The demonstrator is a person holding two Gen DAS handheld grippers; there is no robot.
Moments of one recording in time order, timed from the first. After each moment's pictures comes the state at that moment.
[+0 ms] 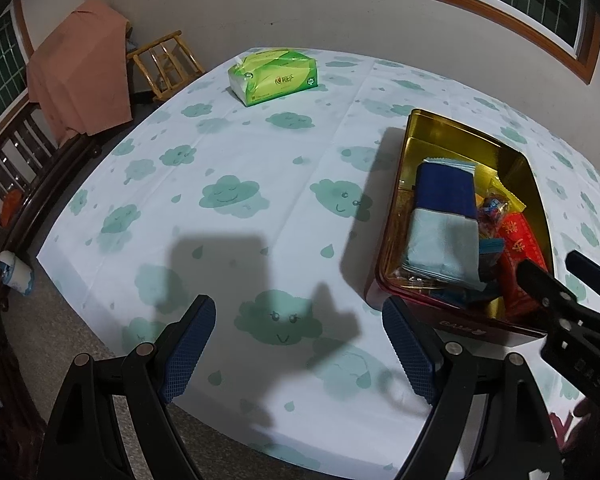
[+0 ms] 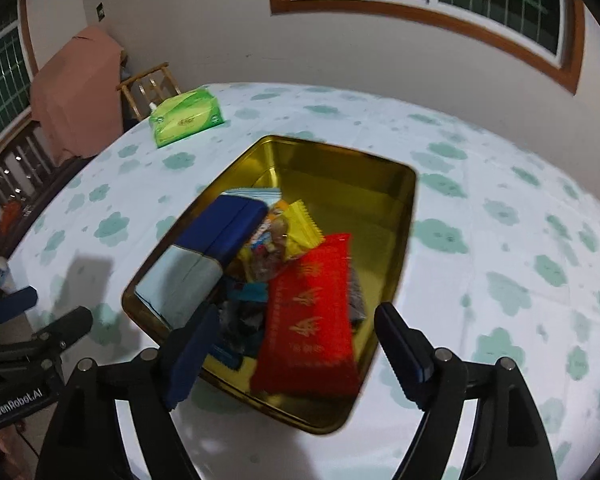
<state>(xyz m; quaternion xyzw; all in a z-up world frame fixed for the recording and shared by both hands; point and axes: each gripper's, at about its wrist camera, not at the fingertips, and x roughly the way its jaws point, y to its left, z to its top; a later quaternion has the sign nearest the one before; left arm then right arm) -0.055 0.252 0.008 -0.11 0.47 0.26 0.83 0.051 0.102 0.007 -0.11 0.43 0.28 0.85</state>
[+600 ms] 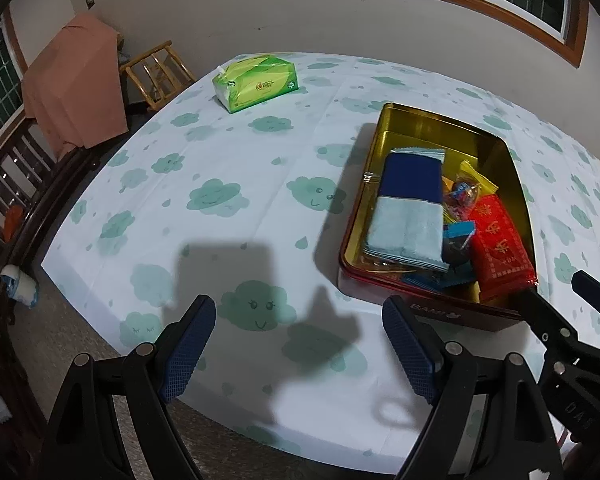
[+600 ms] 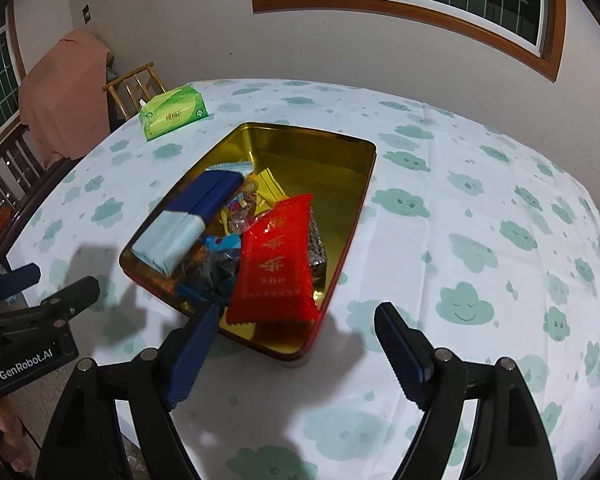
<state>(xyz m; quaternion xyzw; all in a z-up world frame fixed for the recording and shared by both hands) -0.053 0.221 0.015 -0.09 0.48 0.26 0.84 0.027 0.065 0.011 -0.10 0.44 0.25 0.86</state>
